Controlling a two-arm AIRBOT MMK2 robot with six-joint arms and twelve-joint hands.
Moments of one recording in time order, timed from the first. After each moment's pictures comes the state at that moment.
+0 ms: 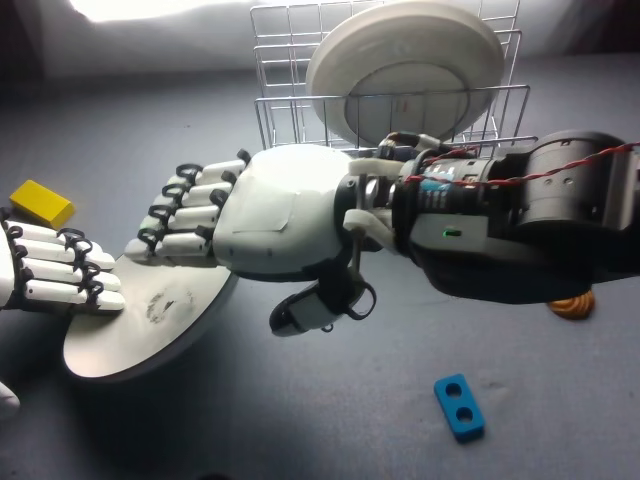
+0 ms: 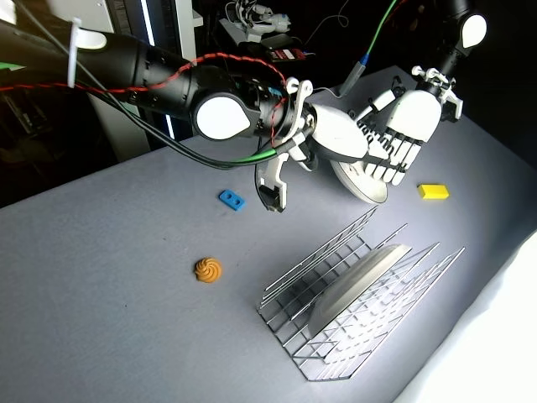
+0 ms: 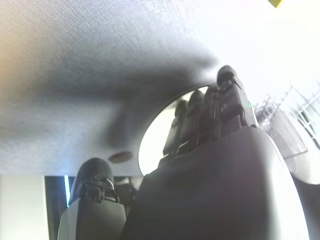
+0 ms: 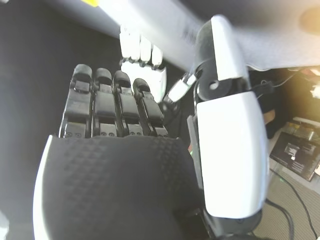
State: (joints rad) left arm 0.99 -0.96 1.63 1.45 -0.94 -0.14; right arm -0.45 -1.44 1.14 -0.24 0.14 -1.04
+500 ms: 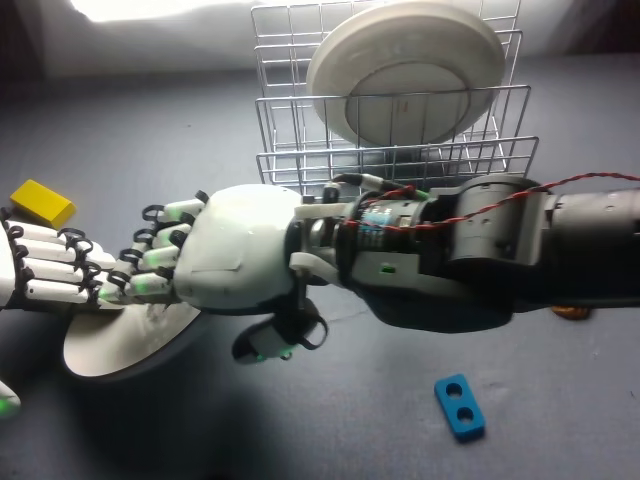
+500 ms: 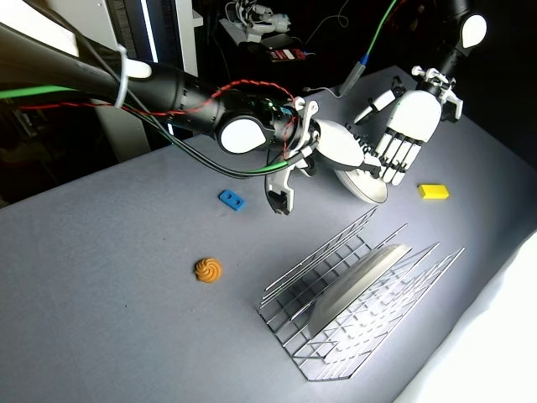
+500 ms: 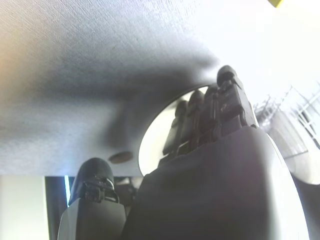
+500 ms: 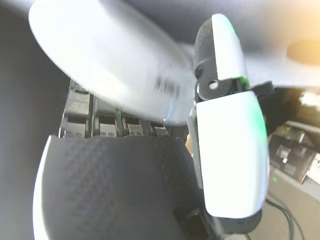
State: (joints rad) left arm 0.98 -0.96 1.63 1.45 -0.94 -0.14; right arm -0.50 -1.57 1.25 -0.24 0.16 -1.06
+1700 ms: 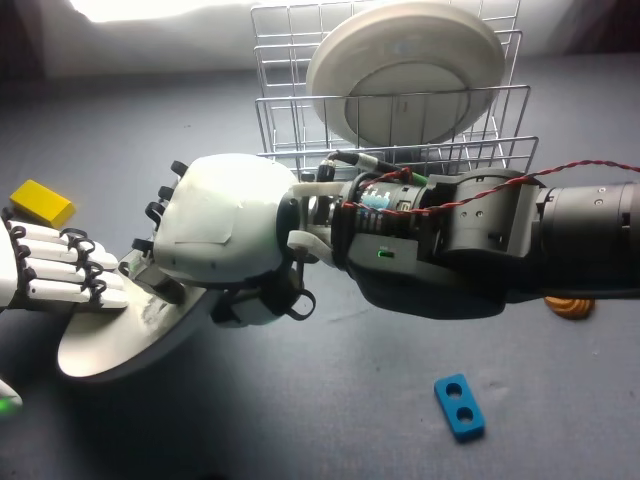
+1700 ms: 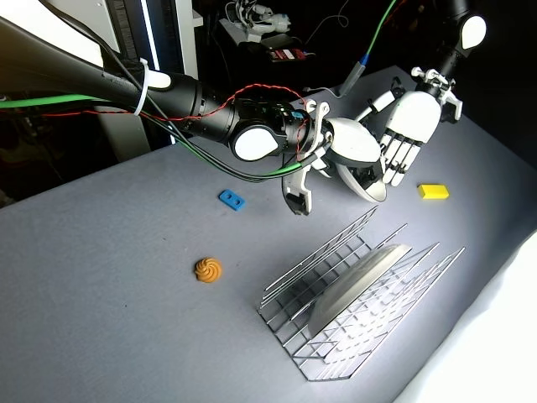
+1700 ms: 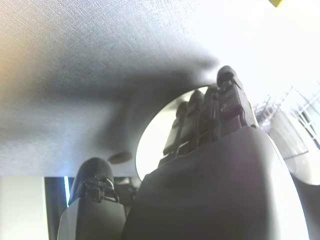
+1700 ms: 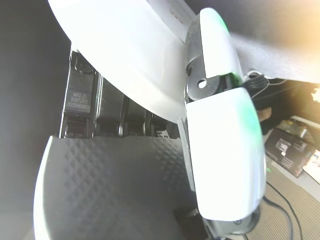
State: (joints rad) left arm 0.97 -0.97 1.63 1.45 -0.94 -0.14; right arm -0.51 -1.62 1.31 -0.24 0.28 -1.09
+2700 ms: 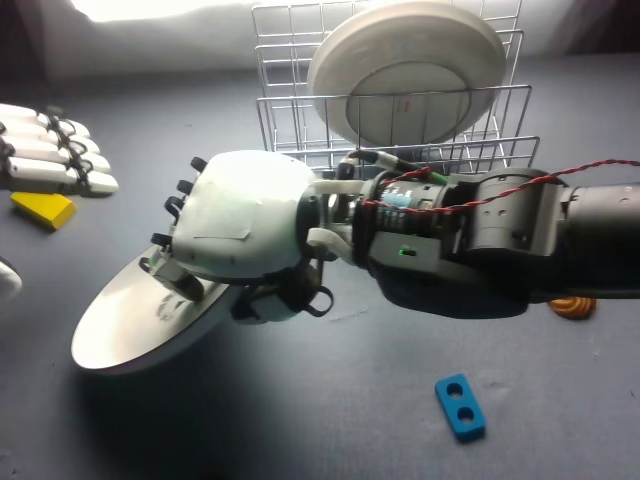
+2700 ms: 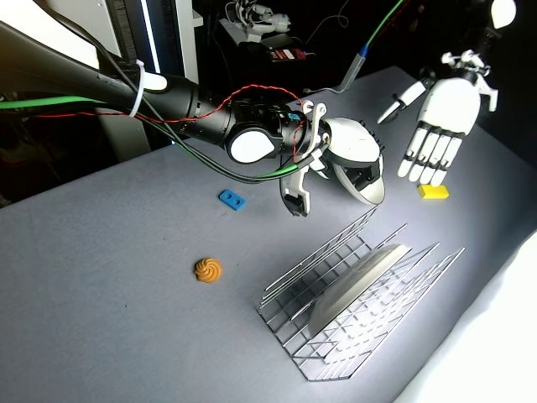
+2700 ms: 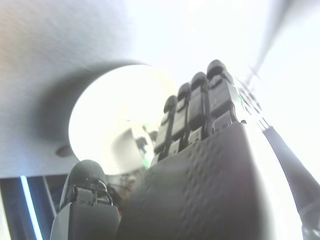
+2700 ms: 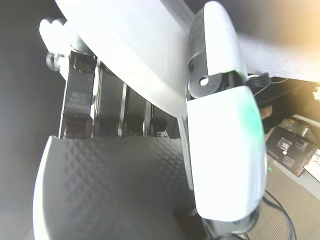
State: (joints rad) left arm 0.72 -0.94 1.71 1.49 -0.98 -0.21; right arm -0.51 -1.57 1.26 -0.24 0.30 -1.09
